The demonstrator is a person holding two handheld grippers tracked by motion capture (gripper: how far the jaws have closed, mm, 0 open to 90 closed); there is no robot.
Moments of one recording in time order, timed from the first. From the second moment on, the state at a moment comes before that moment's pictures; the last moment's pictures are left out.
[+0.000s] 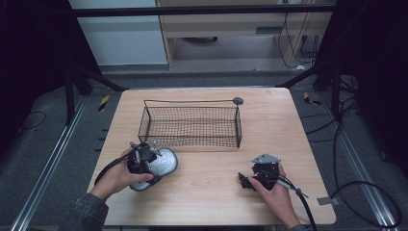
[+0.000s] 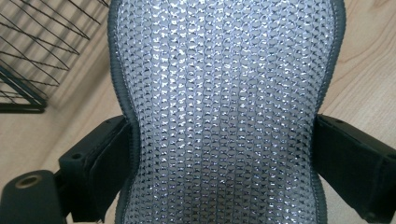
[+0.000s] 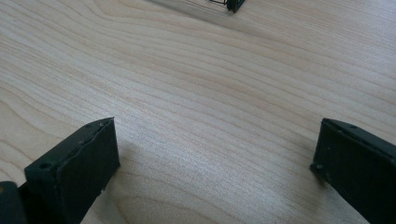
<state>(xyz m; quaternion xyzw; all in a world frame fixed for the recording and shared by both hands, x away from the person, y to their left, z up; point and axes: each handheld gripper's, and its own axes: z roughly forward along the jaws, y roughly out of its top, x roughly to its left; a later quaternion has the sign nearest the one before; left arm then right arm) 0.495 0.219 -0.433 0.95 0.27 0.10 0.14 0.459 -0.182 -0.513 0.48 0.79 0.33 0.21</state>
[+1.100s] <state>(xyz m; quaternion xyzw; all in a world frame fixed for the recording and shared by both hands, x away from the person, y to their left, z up) 0.515 0.197 -0.353 0.95 0.18 0.21 0.15 0.459 -0.182 -0.513 0.48 0.79 0.33 0.21</state>
